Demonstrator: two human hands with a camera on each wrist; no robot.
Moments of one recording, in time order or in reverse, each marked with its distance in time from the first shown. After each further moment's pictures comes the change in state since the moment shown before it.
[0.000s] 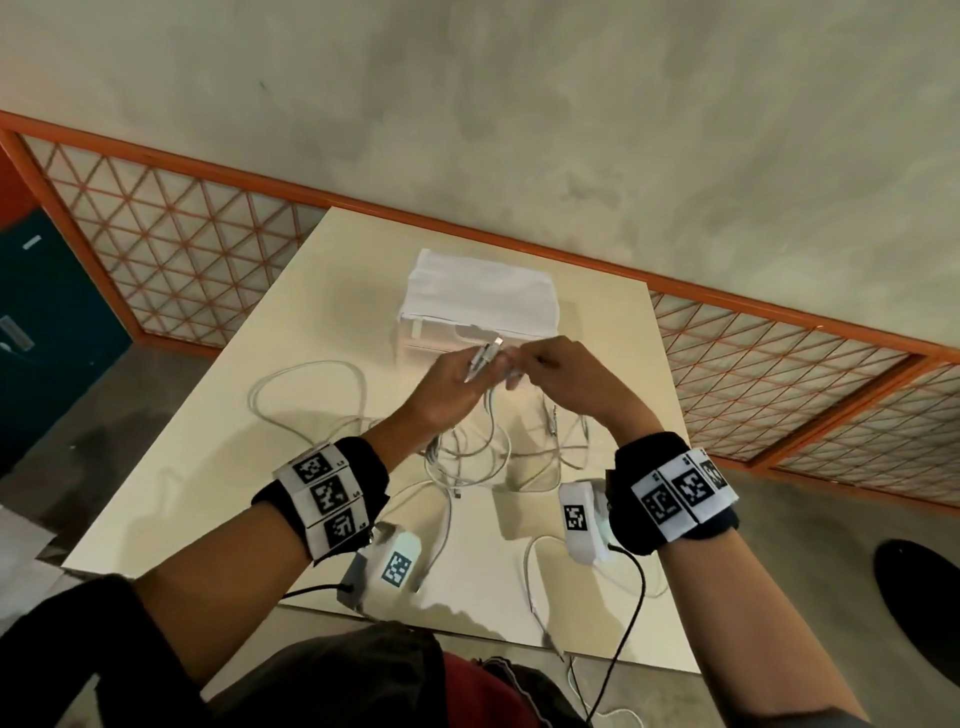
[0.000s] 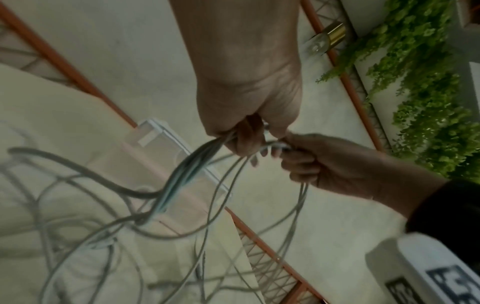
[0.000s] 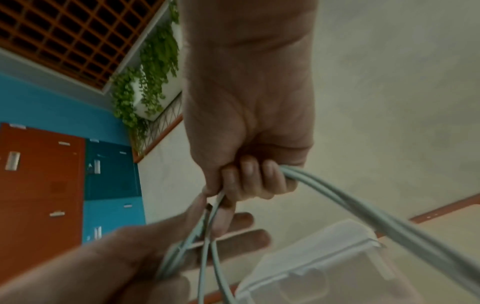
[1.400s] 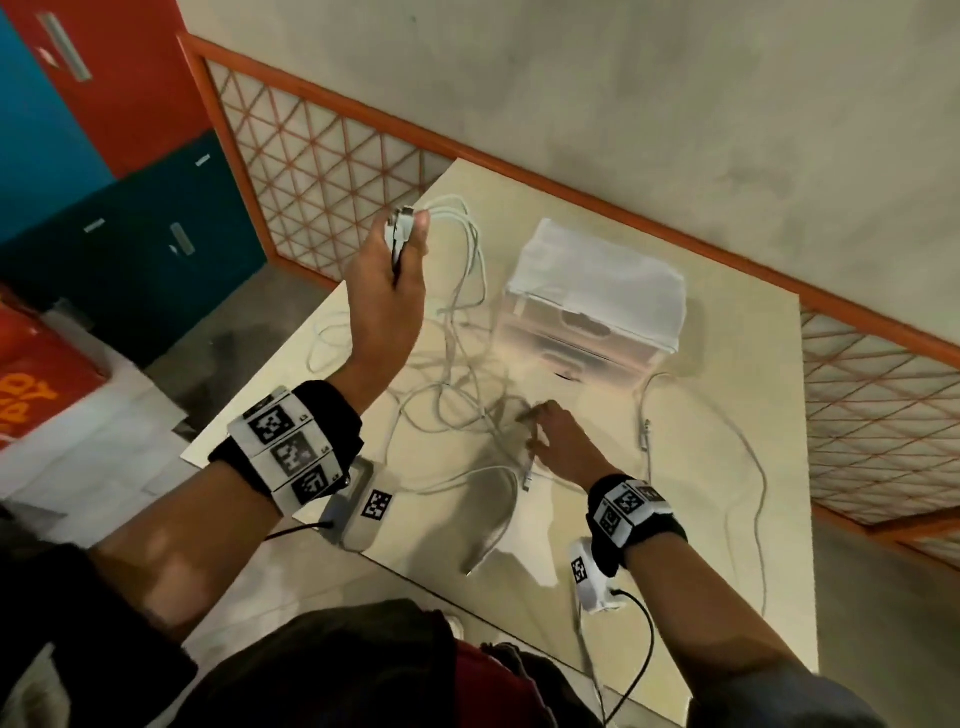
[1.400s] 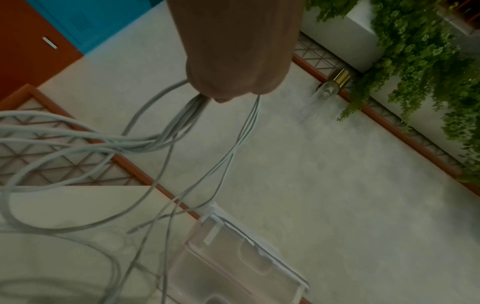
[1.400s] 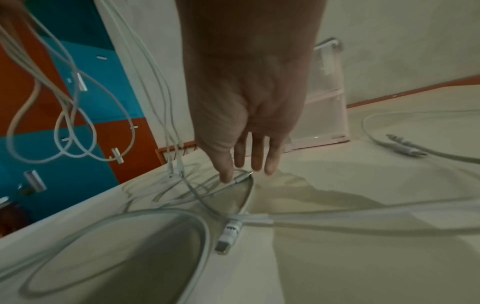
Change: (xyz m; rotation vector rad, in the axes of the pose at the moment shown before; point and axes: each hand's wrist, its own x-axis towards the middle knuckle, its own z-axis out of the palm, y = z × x) left_hand -0.003 0.000 -0.114 0.235 0.916 0.245; right_hand 0.053 0.091 0.162 -0.187 -0.330 -0.037
